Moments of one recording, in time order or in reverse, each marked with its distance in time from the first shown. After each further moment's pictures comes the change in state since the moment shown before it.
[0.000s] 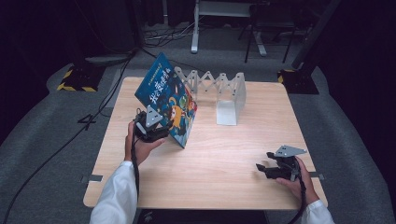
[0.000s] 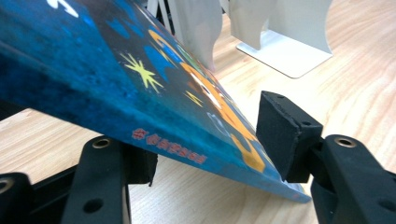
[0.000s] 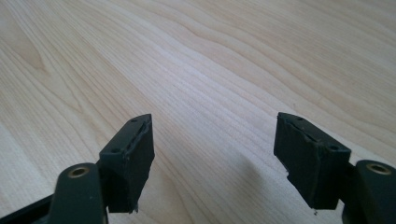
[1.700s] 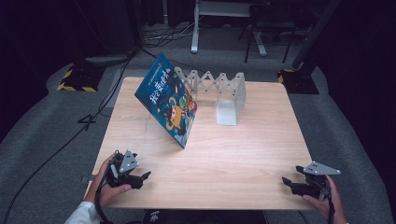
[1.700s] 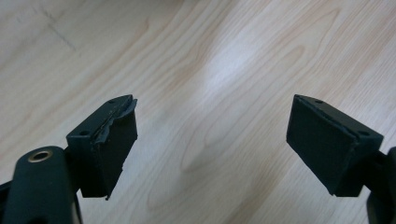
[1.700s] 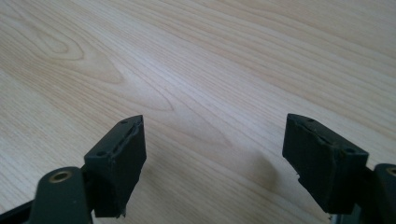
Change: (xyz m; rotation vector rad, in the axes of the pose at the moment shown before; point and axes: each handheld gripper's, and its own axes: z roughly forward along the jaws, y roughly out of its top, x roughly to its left) left arm -0.005 -0.122 -0.079 0.272 -0.141 0.093; right arm -0.021 -0.072 -0.061 0.012 -0.140 0.102
